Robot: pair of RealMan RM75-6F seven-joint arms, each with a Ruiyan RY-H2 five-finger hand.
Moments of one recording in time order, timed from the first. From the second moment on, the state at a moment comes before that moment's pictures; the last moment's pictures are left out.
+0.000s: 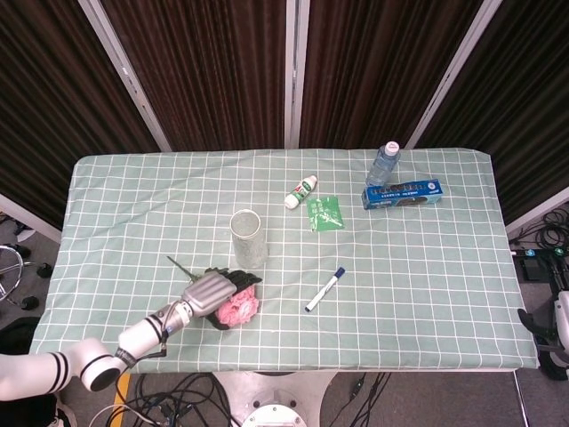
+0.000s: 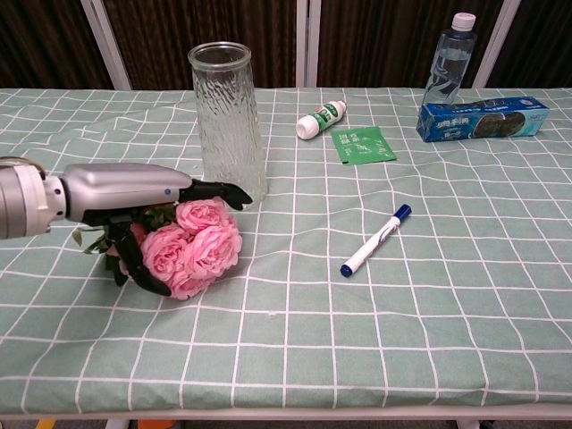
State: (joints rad) left arm -0.78 -1.45 -0.01 -1.54 1.49 0.76 -0.07; right arm 0.07 -1.00 0.10 -1.59 -1.30 1.33 0.15
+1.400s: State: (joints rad) left arm -0.65 -1.28 0.02 -1.67 1.53 1.02 0.00; right arm 0.06 -0.98 0.11 -1.63 -1.28 1.34 0.11
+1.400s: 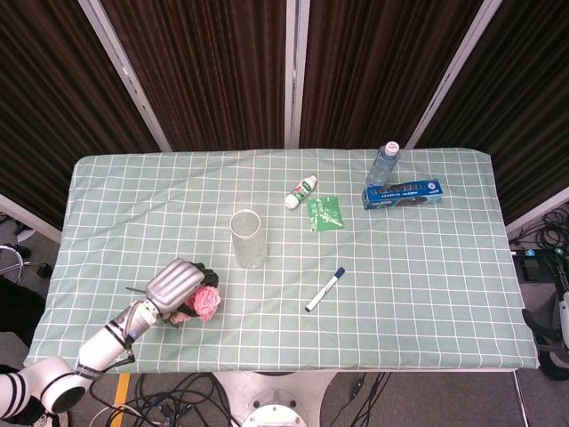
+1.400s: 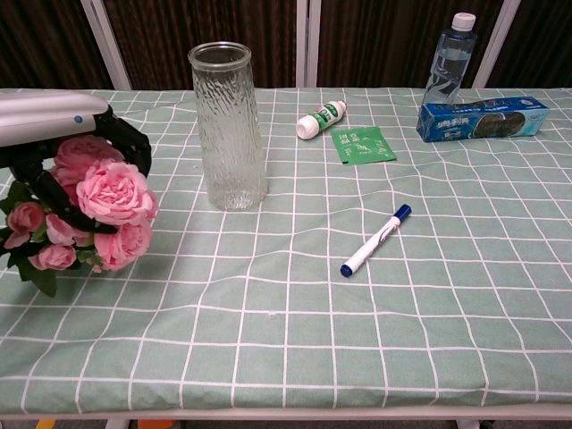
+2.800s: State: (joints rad) left arm -0.59 -1.18 -0.41 -1.60 1.39 1.54 -0.16; right arm 0.05 -1.01 0.09 -1.61 -1.28 1.31 0.09
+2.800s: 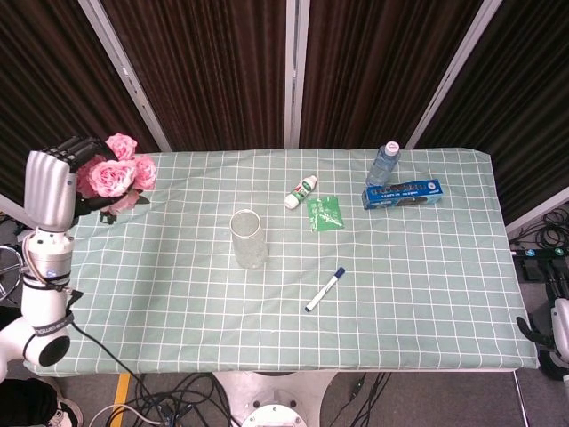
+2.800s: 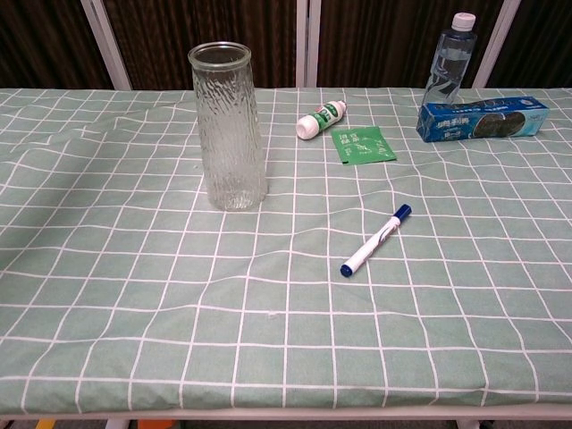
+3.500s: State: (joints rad) left arm -0.53 -1.17 -0.72 -1.95 1.01 1.47 -0.63; right arm 0.06 -1.02 0.09 -1.59 -1.26 1.29 0.09
